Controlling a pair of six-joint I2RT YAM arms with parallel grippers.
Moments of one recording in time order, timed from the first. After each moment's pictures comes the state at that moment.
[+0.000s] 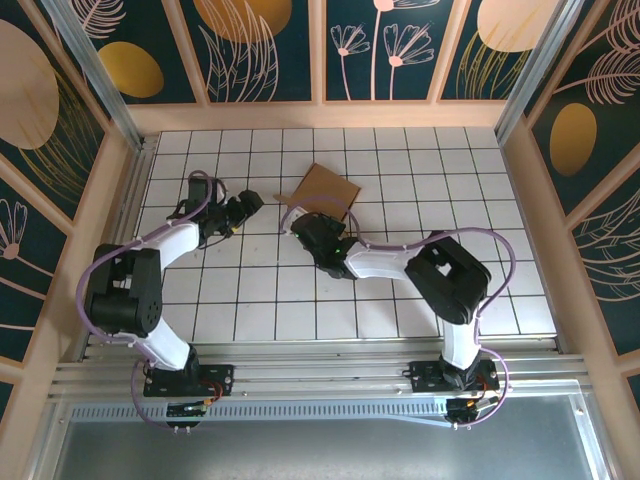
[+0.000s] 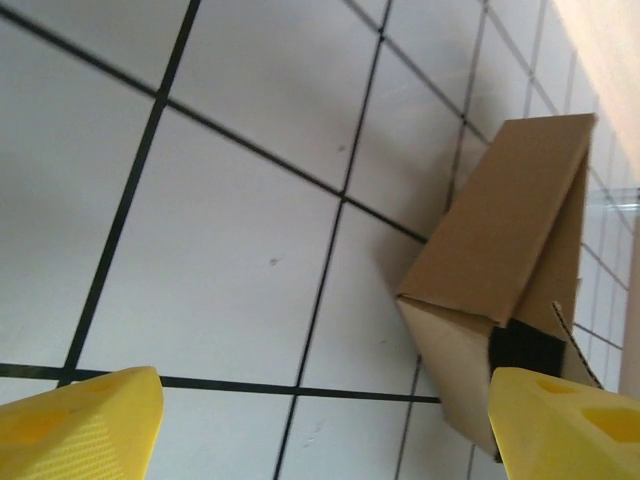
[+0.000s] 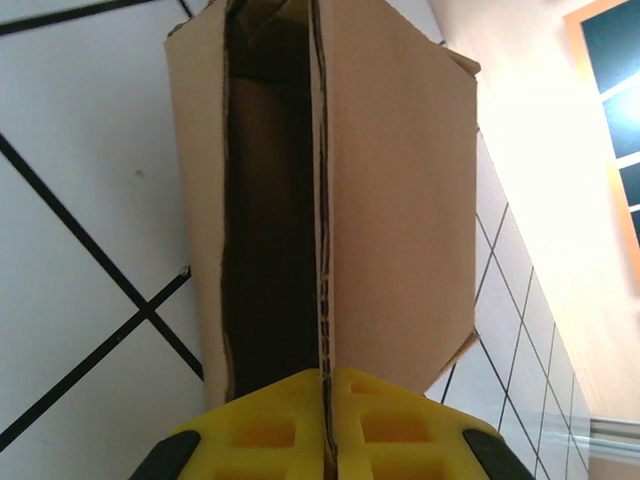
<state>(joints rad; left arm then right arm) -0.14 1.65 0.91 -0.04 0.39 -0.81 0.93 1.89 1.10 0.07 0.69 -0.52</state>
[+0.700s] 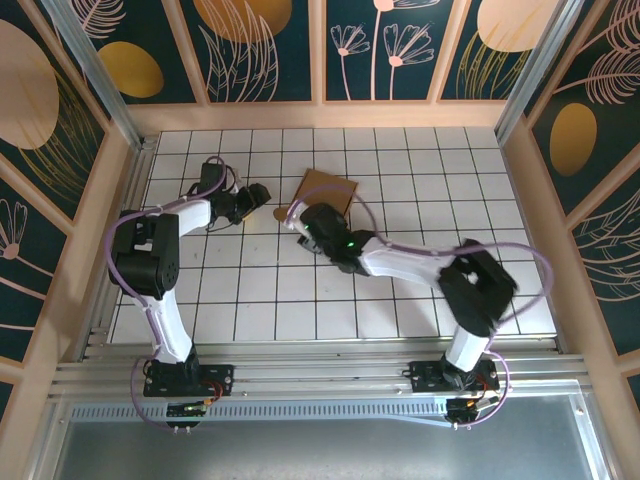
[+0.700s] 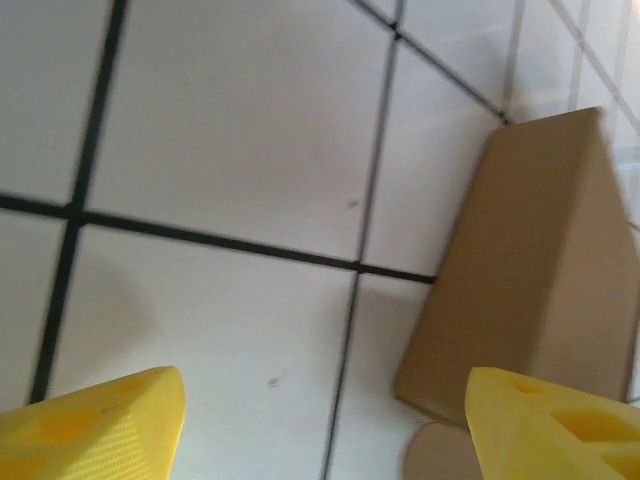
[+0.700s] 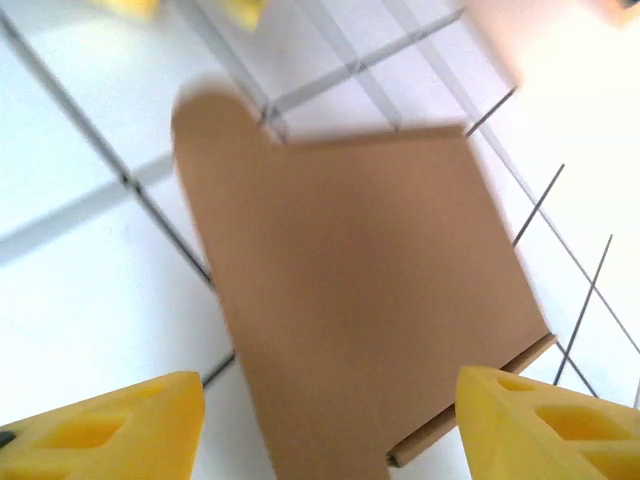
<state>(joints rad) -0.13 1.94 1.17 -0.09 0.48 -0.67 0.90 1.66 1.09 -0.06 0.37 -0.30</state>
